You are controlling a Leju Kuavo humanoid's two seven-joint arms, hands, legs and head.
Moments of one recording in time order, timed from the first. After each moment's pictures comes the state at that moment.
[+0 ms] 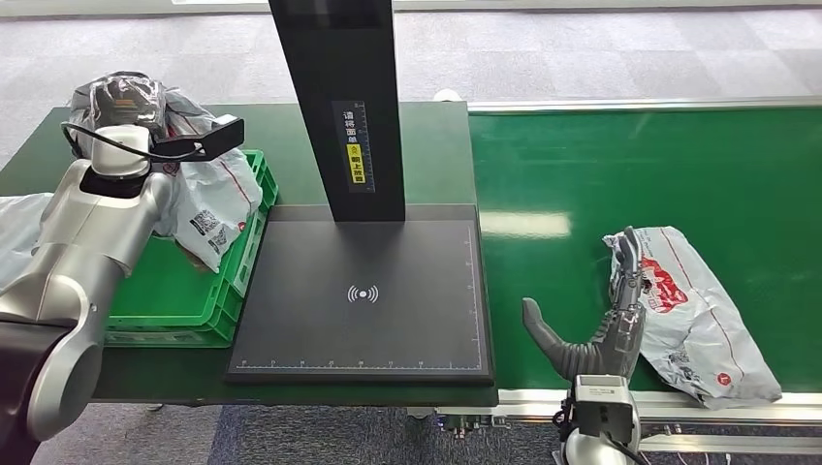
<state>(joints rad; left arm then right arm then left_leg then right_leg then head) -1.10 0.23 -0.38 -0.44 -1.49 0.02 0.36 0.01 0.06 0.31 -1.51 0.21 -0.46 -0.67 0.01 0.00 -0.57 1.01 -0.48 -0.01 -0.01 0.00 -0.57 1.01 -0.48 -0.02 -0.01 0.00</state>
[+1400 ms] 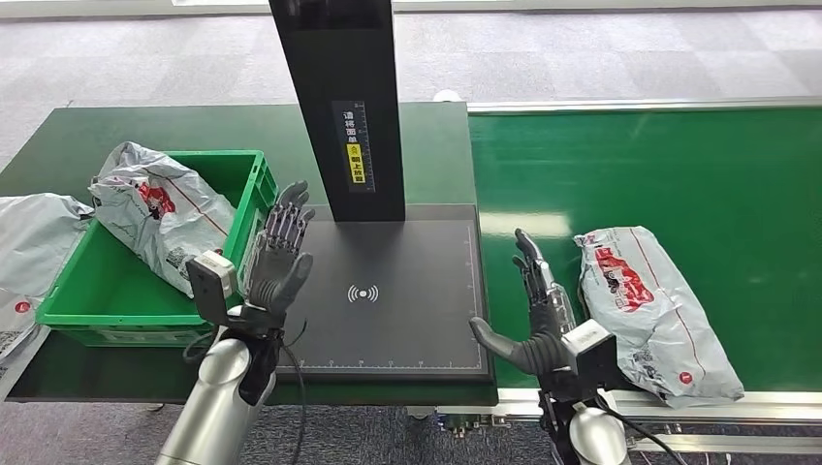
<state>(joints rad) -0.26 -0.09 -0.28 -1.18 0.10 -0.09 -0.44 -0.07 0.07 0.28 -1.40 0.00 0.13 -0.47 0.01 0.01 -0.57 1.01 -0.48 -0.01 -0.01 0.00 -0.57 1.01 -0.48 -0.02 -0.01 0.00</state>
